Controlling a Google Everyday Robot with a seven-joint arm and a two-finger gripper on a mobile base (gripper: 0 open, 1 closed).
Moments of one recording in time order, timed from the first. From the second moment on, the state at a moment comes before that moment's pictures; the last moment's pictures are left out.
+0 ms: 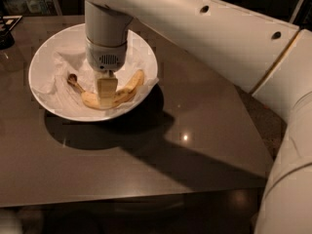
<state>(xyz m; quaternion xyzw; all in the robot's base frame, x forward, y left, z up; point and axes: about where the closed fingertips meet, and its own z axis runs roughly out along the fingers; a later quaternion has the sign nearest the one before) 0.539 0.117 0.881 -0.79 0.60 0.05 0.11</state>
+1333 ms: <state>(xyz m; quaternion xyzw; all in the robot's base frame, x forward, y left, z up) 0.548 0.106 0.833 -0.78 0.62 0.06 0.09</state>
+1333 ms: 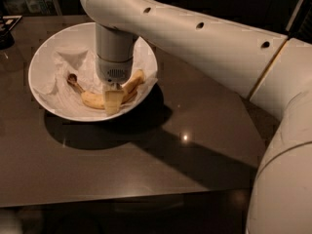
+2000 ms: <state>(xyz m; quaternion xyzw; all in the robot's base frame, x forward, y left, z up) 0.547 0.106 0.833 -0.78 0.62 0.06 0.08</state>
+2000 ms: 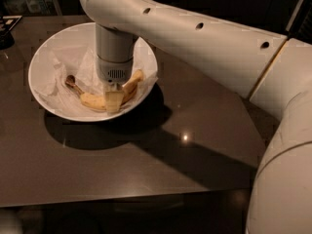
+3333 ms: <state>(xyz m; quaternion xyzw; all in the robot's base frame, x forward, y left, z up) 0.501 0.084 0.921 -0.79 0.59 0.01 0.12</state>
